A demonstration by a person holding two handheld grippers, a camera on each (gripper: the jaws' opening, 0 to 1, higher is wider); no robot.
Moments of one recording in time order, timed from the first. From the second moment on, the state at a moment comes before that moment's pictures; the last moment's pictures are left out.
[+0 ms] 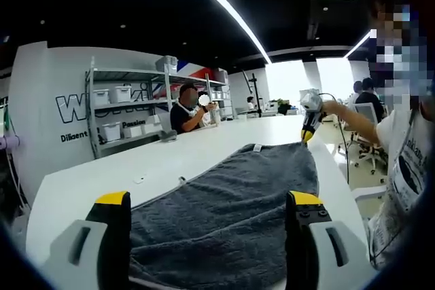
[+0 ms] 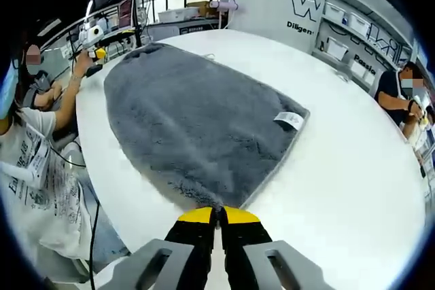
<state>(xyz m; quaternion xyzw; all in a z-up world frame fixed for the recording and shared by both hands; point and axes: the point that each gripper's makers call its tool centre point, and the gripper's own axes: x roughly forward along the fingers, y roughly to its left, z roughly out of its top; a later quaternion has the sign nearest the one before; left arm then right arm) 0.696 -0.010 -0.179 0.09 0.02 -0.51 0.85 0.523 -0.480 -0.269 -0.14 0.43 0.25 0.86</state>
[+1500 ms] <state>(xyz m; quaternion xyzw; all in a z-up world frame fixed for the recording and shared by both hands) 0.697 -0.009 -0.185 0.09 0.03 -0.51 0.85 0.530 -0.555 -0.298 -0.21 0.48 0.15 0.84</state>
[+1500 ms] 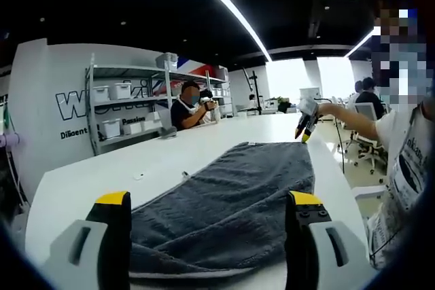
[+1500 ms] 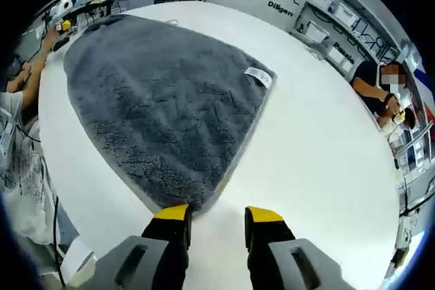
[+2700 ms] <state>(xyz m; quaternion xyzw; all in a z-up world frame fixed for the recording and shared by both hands) 0.696 -0.004 -0.181 0.05 0.04 -0.52 0.85 0.518 -0.372 -0.252 -0.25 0.36 0.32 0.84</state>
